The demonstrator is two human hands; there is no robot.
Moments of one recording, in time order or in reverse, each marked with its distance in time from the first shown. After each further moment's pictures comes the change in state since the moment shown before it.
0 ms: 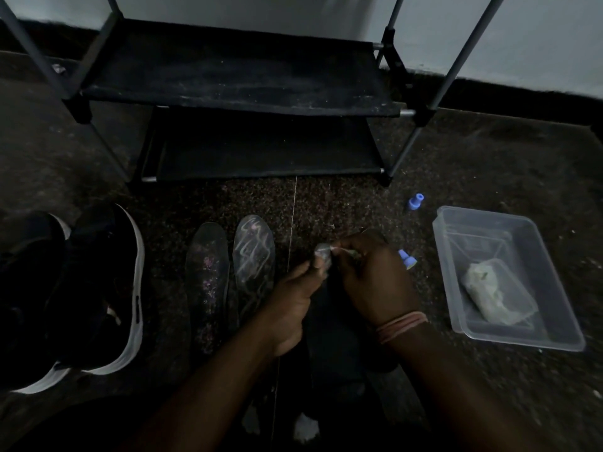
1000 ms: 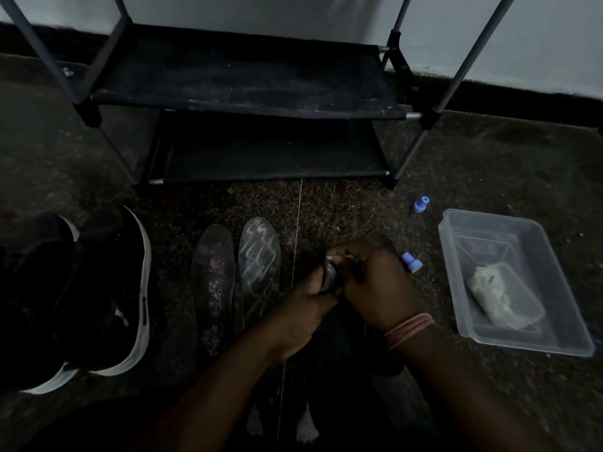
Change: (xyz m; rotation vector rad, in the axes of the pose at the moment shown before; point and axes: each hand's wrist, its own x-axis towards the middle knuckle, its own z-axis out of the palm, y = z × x) left_hand 0.002 -0.008 -0.001 0.217 -0.145 0.085; right_hand 0.001 -0.002 0.001 0.039 -0.143 -0.017
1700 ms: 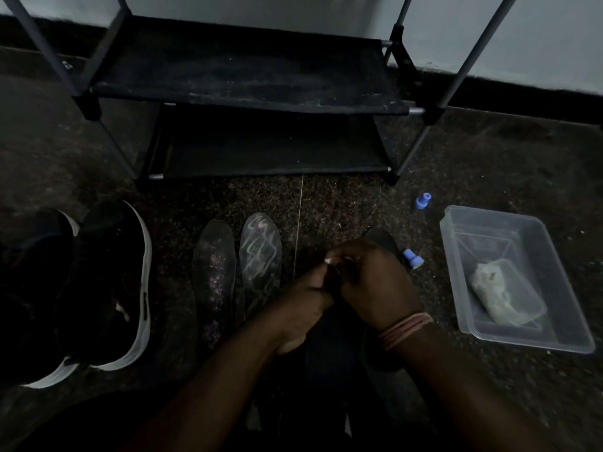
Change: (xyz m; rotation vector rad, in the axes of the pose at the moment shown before) left_hand -0.001 0.007 -0.003 0.067 0.022 -0.124; right_hand -0.004 -0.011 0.003 -0.181 -0.050 0.046
